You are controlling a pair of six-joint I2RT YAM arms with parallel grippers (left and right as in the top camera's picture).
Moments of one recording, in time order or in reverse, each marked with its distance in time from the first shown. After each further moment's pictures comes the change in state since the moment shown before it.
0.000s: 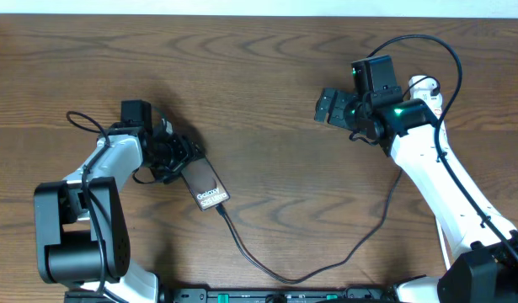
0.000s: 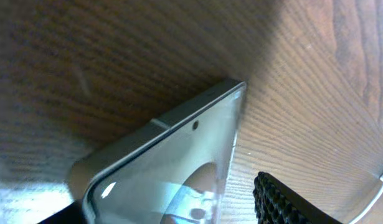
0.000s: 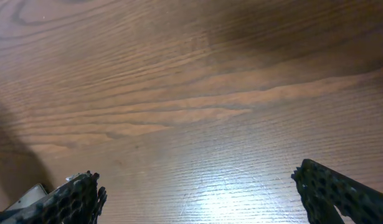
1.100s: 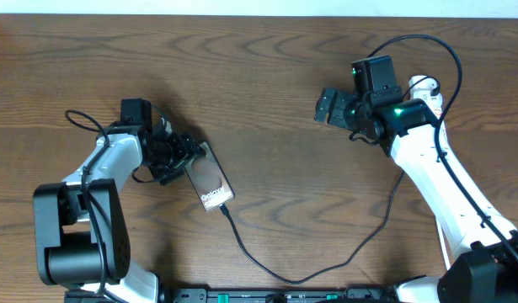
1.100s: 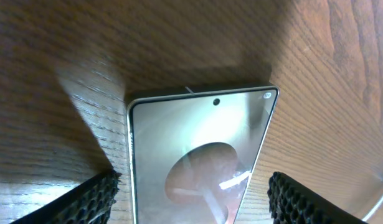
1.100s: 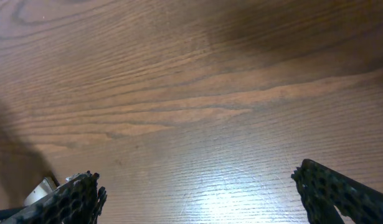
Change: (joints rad) left arm -0.003 -0.011 0.014 -0.011 -0.015 0.002; right arm 0.000 0.000 0.000 -0.001 0.000 0.000
